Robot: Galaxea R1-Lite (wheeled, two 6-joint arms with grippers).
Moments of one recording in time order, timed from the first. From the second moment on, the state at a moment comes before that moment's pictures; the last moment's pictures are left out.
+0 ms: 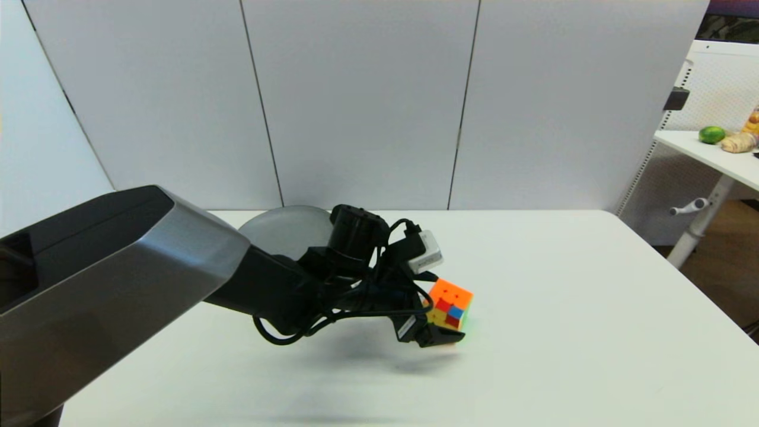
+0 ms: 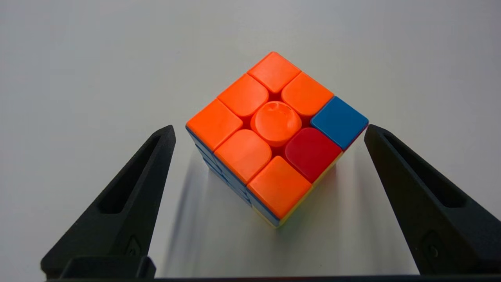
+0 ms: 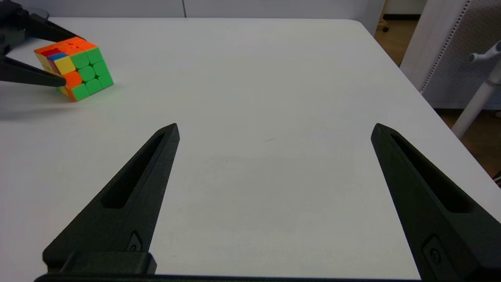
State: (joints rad) left arm -0.72 2.17 -1.21 -0.44 -0.59 0.42; right arm 0.00 0.00 0.00 0.00 0.00 -0.01
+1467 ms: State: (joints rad) left arm -0.72 2.18 -1.24 -0.43 -0.59 0.42; right arm 0.00 0.00 0.00 0.00 0.00 -0.01
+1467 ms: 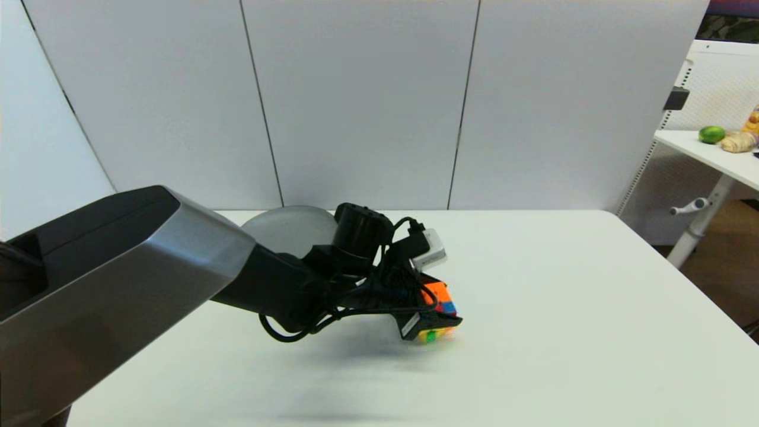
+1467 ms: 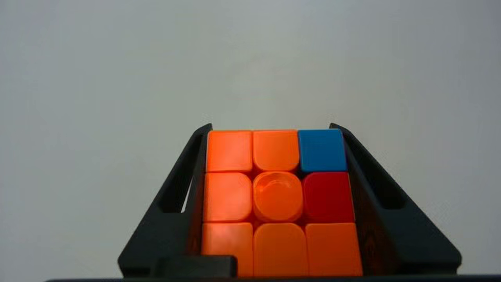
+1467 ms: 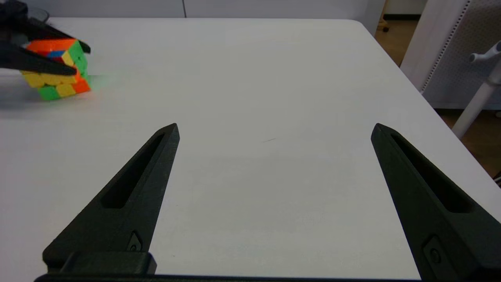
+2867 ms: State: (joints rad) left arm -0.19 2.02 -1.24 -0.42 -0.59 0.41; right arm 0.00 0.00 0.00 0.00 0.00 -0.01
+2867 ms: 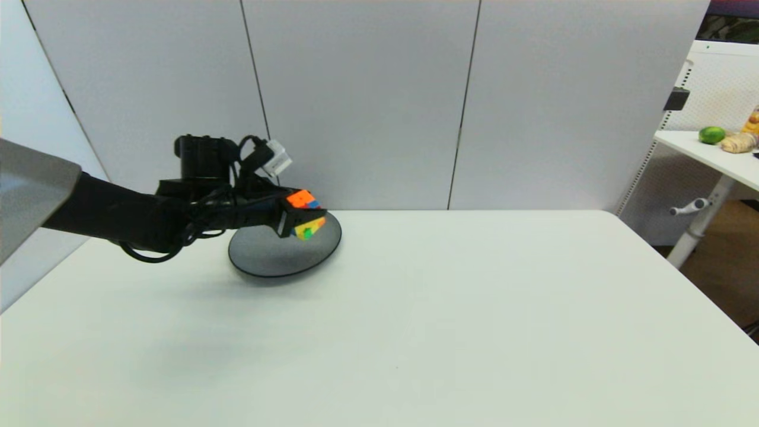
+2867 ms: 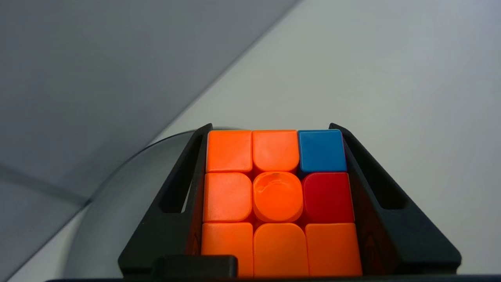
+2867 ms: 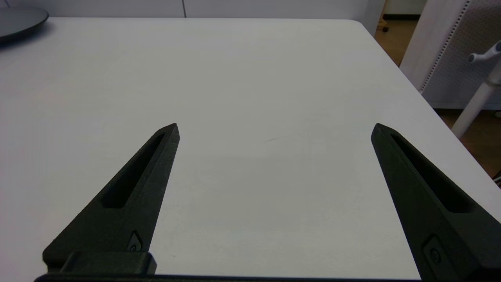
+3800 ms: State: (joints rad) left arm 0.14 2.15 -1.37 -0.42 -0.58 0.44; right arm 0.00 0.00 0.00 0.00 0.00 -0.01
